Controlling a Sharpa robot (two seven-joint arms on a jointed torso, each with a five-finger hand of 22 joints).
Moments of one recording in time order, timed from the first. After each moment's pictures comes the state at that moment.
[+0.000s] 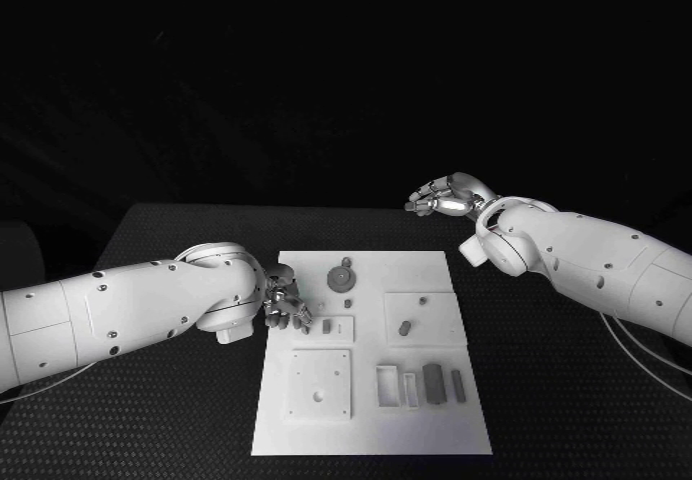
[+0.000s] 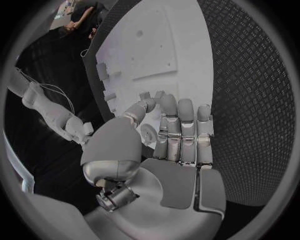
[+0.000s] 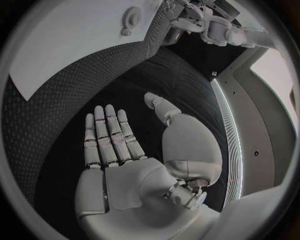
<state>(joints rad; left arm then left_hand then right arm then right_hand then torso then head) 1.39 -0.71 -0.24 1.47 -0.97 0.07 -0.56 1.03 -0.07 0.45 -0.15 0.53 1.13 0.04 0.34 0.76 1.33 -0.05 0.76 0.56 1.05 -0.08 1.22 0.40 0.00 0.75 -0.08 0.84 1.31 1.28 -0.59 0.00 0.99 -0.71 -0.23 0.14 0.99 -0.17 0.49 -0.18 0.37 0.75 0.20 0.26 0.47 0.99 0.18 0.11 0.07 0.76 0.19 0.38 0.35 0.16 0.53 0.21 0.07 1.26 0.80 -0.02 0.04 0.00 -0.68</state>
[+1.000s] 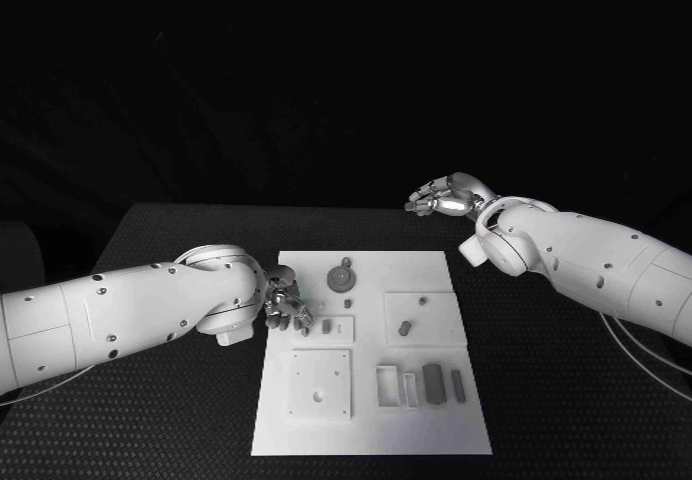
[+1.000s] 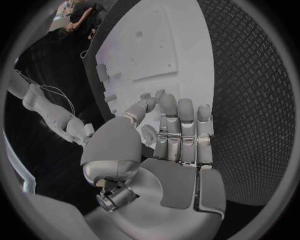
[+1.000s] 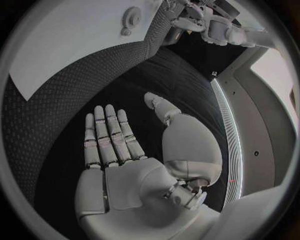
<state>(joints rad) 1.39 -0.71 -0.24 1.48 -0.98 0.06 -0.56 1.02 -0.08 0.45 -0.15 0.53 1.13 0.04 0.35 0.77 1.33 -0.05 0.76 0.56 1.05 -0.08 1.22 0.40 0.00 0.75 -0.08 0.85 1.31 1.28 -0.59 0.00 0.98 -0.71 -0.23 0.14 0.99 -0.17 0.49 -0.18 0.37 0.75 0.20 0.26 0.47 0.99 0.18 0.11 0.07 0.76 0.19 0.38 0.35 0.16 0.53 0.21 0.07 1.27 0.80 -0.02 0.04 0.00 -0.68</state>
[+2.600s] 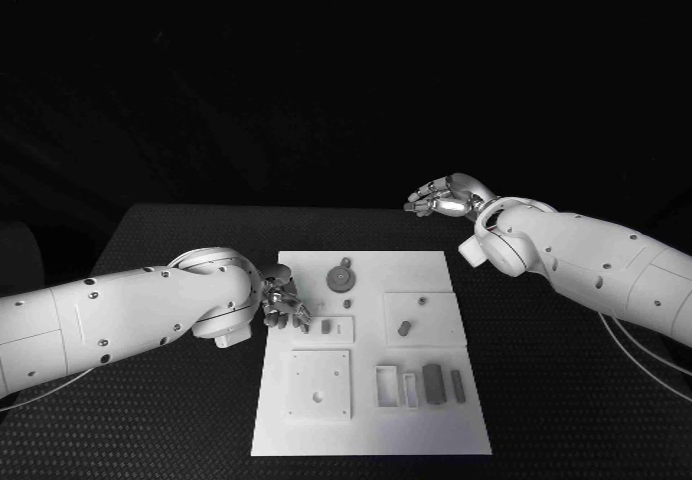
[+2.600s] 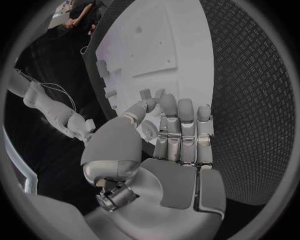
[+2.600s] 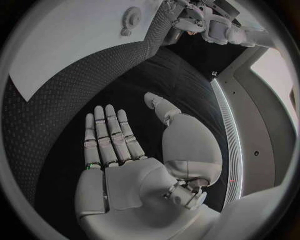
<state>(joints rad) 1.38 -0.73 -0.24 1.49 -0.98 0.01 -0.54 1.03 -0.07 0.45 -0.15 0.53 1.14 0.03 0.34 0.77 1.33 -0.05 0.76 0.56 1.05 -0.08 1.22 0.40 0.00 0.76 -0.08 0.85 1.31 1.28 -0.59 0.00 0.98 -0.71 -0.23 0.14 0.99 -0.17 0.49 -0.18 0.37 0.75 0.19 0.26 0.46 0.99 0.18 0.10 0.07 0.76 0.19 0.38 0.35 0.16 0.53 0.21 0.07 1.27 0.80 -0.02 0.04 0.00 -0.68</state>
